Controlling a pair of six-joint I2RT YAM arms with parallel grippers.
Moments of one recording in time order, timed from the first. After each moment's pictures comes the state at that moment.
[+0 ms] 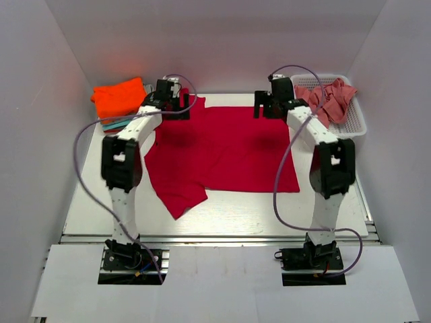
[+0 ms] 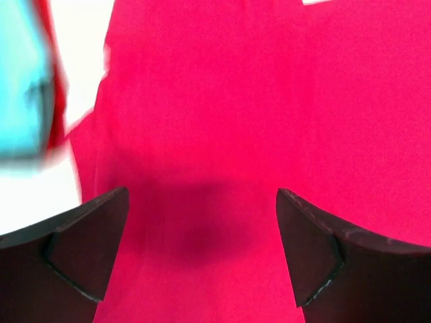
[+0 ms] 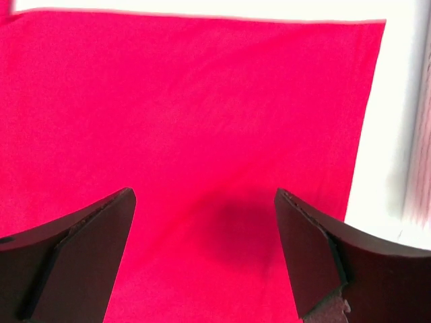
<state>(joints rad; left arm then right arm) -0.24 2.20 1.89 -0.44 -0.04 -0.16 0.27 2.04 1.75 -0.43 0.04 0.16</state>
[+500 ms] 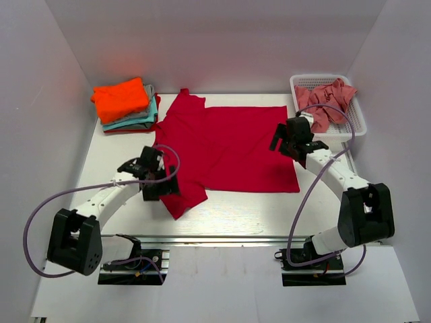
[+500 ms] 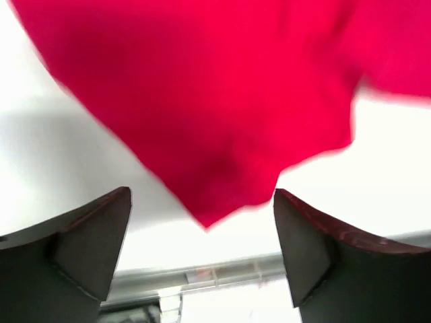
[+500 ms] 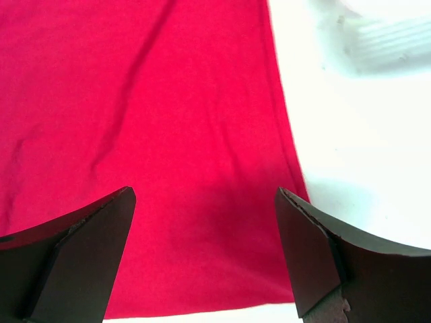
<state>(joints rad) -0.32 1.27 0.81 -0.67 0.07 -0.49 0.28 1.47 1.00 -0.30 0.22 0.44</state>
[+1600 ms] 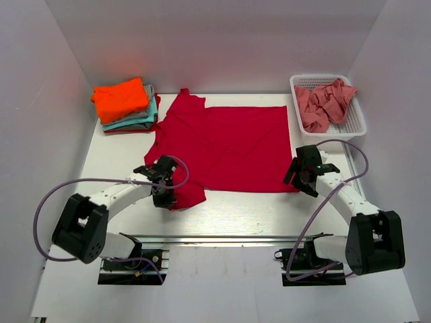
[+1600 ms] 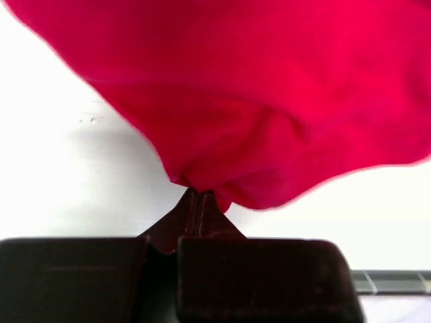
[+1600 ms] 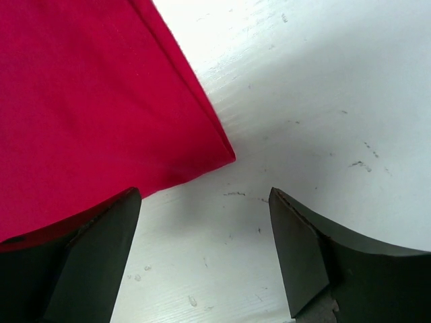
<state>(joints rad) -0.49 1.37 0.72 -0.68 -0.07 -0.61 0.20 1.23 0.70 -0.59 0.25 0.57</state>
